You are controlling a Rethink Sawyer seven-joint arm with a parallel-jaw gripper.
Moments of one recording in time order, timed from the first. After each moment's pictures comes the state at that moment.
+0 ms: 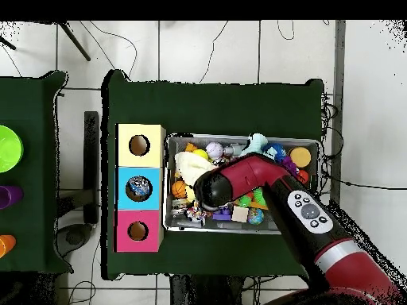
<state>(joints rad) -0.69 -0.46 0.67 1.69 -0.90 0.82 2.30</state>
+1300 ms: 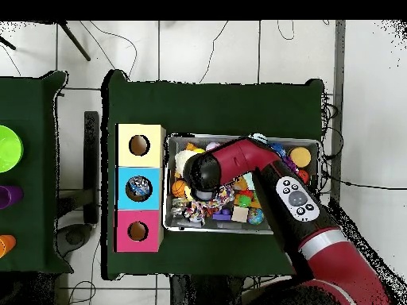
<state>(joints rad) -0.60 -0.47 0.63 1.57 -0.84 1.02 2.30</state>
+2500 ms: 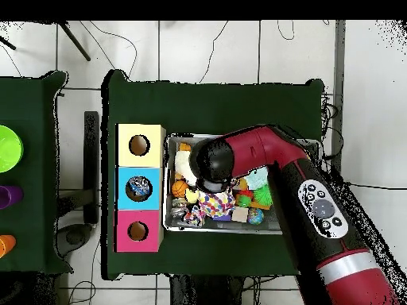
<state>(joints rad) -0.61 -0.63 0.63 1.56 -0.73 1.11 2.30</state>
